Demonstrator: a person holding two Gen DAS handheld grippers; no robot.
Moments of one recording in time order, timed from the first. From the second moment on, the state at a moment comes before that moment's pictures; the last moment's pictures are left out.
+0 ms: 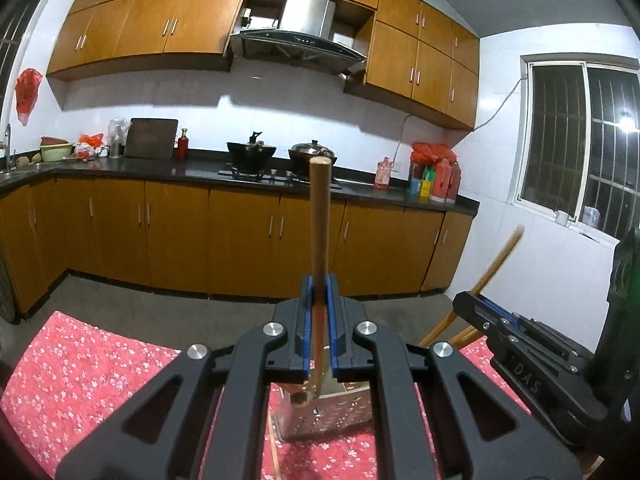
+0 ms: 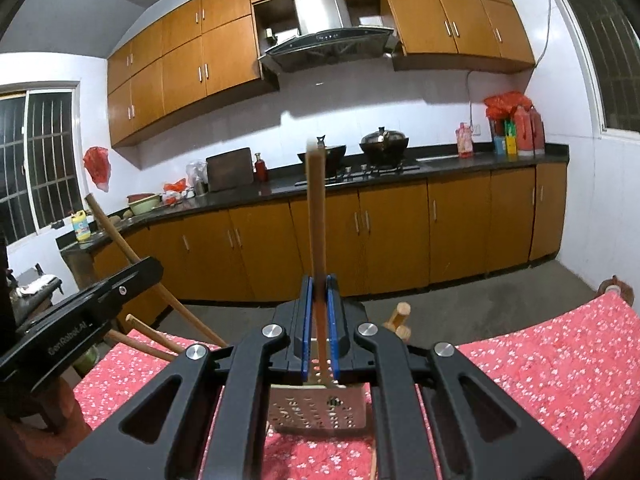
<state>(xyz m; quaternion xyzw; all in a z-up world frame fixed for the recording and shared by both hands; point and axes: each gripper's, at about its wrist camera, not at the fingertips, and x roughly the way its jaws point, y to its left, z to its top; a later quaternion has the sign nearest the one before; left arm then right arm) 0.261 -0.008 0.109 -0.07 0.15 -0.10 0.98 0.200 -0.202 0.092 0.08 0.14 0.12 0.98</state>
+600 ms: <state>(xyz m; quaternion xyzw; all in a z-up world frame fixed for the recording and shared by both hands) 0.197 0.046 0.120 -0.09 0.12 -0.07 0.99 0.151 -0.242 0.103 0.08 0.11 0.08 0.99</state>
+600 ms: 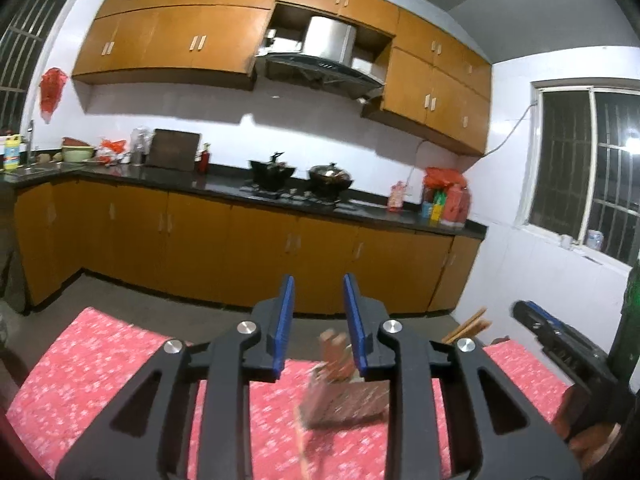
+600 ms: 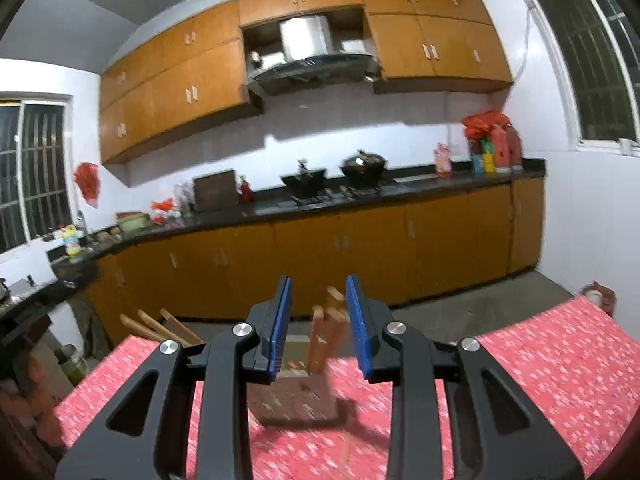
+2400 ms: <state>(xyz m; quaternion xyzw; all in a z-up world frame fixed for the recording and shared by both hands) 0.220 -0.014 -0.107 0.00 0.43 -0.07 0.90 0.178 -0.255 -0.103 0.06 0.42 0.01 0.91</state>
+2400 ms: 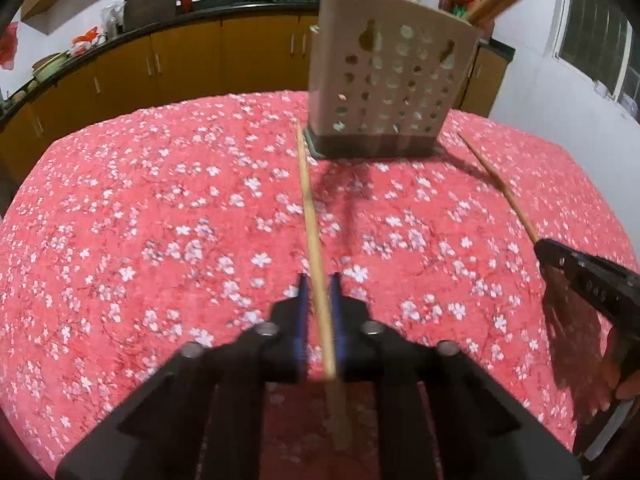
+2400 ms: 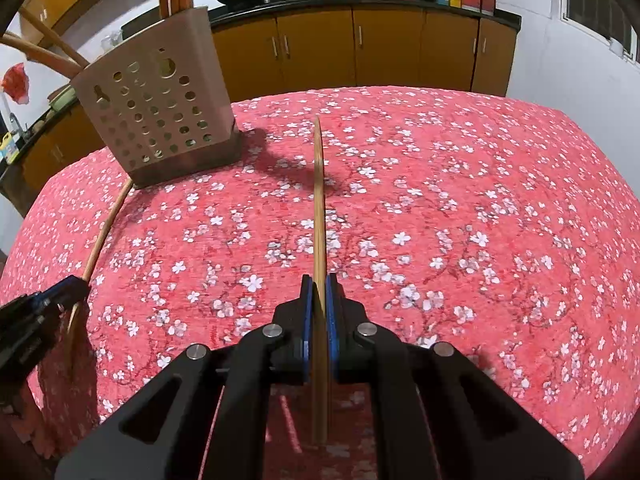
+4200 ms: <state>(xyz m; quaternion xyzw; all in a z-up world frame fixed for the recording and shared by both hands) 0.229 0.064 -0.108 -0.05 0.43 -0.01 0.90 0.187 -0.239 -0.104 0.04 0.41 0.03 0.91</state>
